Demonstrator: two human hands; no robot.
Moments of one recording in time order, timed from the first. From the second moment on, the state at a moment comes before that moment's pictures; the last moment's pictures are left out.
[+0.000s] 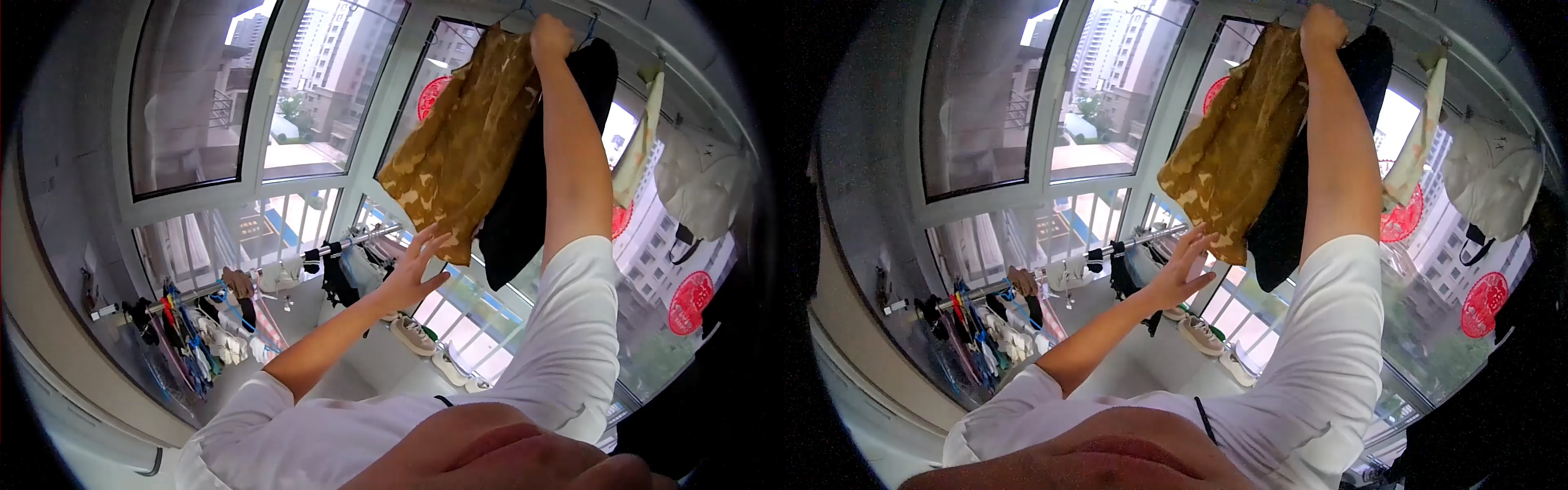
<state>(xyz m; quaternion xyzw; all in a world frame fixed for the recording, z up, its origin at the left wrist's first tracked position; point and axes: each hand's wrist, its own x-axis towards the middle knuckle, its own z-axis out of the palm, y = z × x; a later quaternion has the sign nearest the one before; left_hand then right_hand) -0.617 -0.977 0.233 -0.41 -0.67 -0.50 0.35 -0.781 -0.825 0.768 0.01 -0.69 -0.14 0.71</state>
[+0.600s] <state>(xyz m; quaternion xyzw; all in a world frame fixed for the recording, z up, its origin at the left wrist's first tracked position) -0.424 -0.949 -0.027 -0.39 -0.68 -0.62 0.02 -0.420 -0.799 0.044 0.20 -0.91 0.27 0.26</state>
